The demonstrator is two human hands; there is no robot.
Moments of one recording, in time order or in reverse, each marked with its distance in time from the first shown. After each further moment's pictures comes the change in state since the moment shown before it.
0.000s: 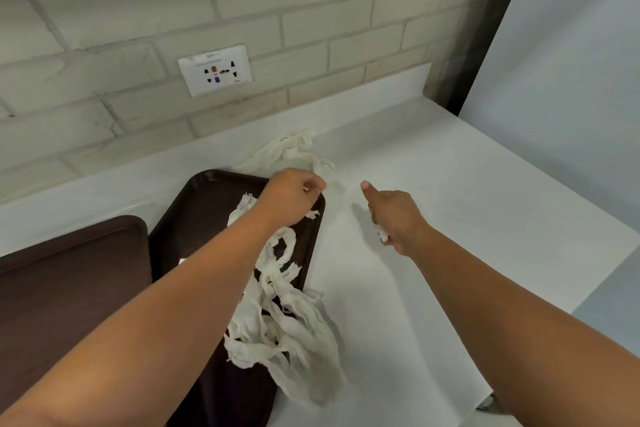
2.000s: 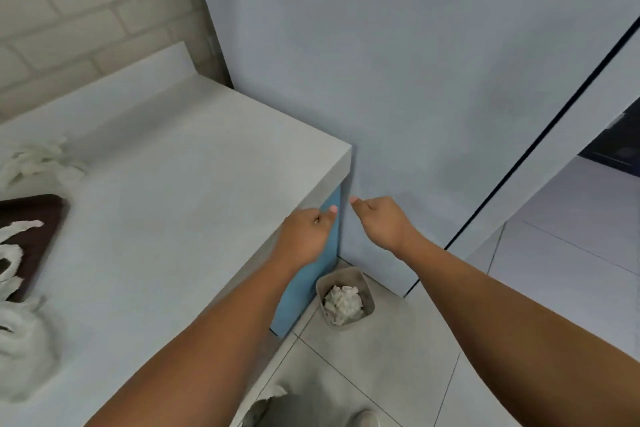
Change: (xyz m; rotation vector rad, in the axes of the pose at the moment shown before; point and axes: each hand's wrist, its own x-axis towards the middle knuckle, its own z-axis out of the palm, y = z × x) left_hand -0.127 0.312 0.377 -0.171 -0.300 -0.015; right_hand -0.140 0.207 -0.399 -0.219 0.270 -0.083
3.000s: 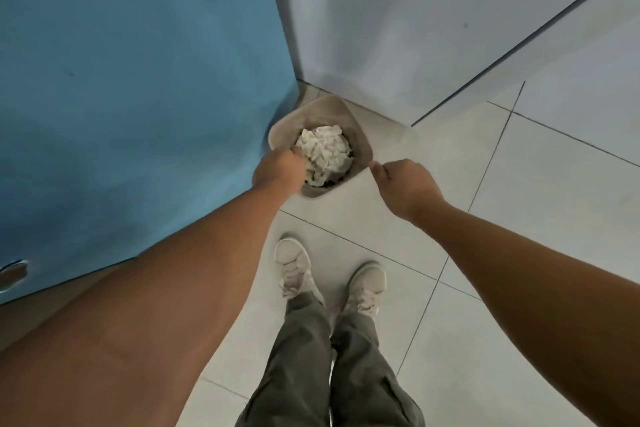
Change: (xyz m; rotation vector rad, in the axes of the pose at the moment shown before) left_hand 0.158 -0.371 0.308 0.479 -0.357 -0.446; right_hand 0.076 0.450 0.197 -0.460 -0.180 0.407
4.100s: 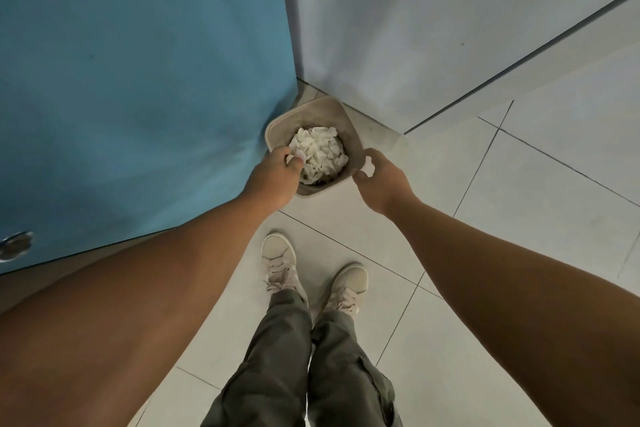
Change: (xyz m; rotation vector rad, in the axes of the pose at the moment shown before) left_hand -0.033 -0.016 -0.006 -0.204 -0.056 0.105; right_hand 0.009 -0.015 0.010 0.284 -0.043 0.100
